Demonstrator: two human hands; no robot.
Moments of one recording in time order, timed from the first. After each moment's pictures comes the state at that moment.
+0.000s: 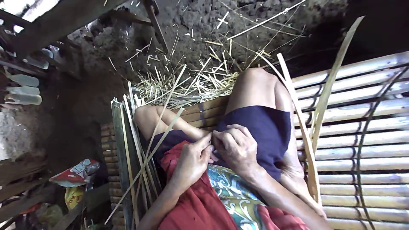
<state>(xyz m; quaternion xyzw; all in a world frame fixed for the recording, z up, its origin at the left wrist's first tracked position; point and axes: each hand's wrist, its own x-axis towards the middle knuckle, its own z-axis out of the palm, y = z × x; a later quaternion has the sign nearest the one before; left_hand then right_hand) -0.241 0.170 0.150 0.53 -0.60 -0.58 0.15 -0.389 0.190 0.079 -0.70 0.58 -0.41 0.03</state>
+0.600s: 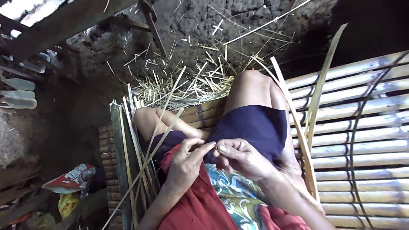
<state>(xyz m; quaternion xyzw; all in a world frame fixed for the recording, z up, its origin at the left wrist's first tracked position) -0.217 0.189 0.128 0.43 -0.77 -0.31 0.36 -0.409 0.203 0.114 -0.26 0.29 -0.43 0.81</state>
